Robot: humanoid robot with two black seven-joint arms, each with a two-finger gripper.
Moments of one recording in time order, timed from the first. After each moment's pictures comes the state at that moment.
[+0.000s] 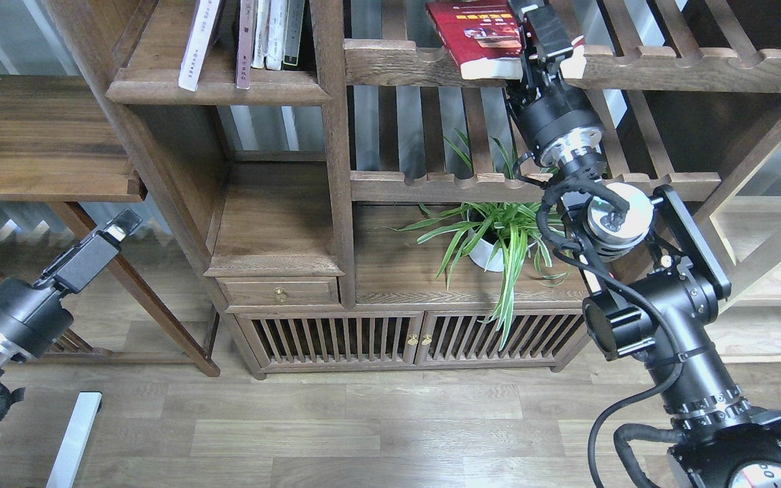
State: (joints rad) left arm 0.05 0.19 -1.73 -1.47 0.29 -0.49 0.49; right arm 0.55 -0.02 1.33 1.31 0.16 -0.05 0.04
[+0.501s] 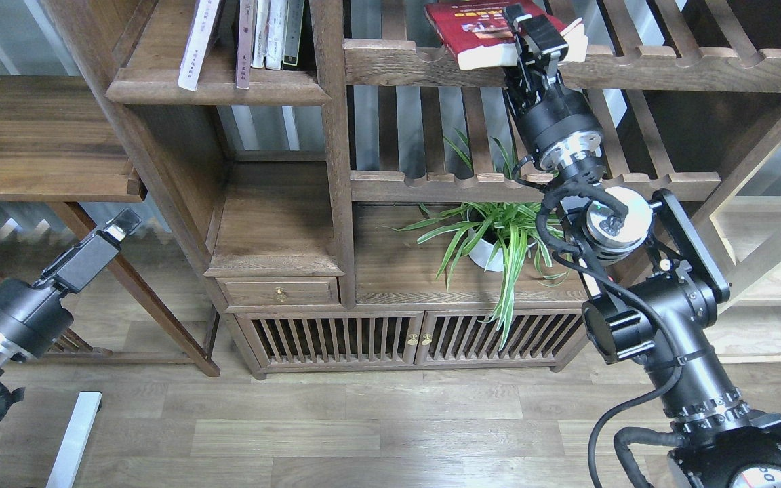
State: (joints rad) left arm 0.05 0.19 -1.73 -1.47 0.29 -0.49 0.49; right arm 0.54 -0.03 1.33 1.31 0.16 -0.03 0.05
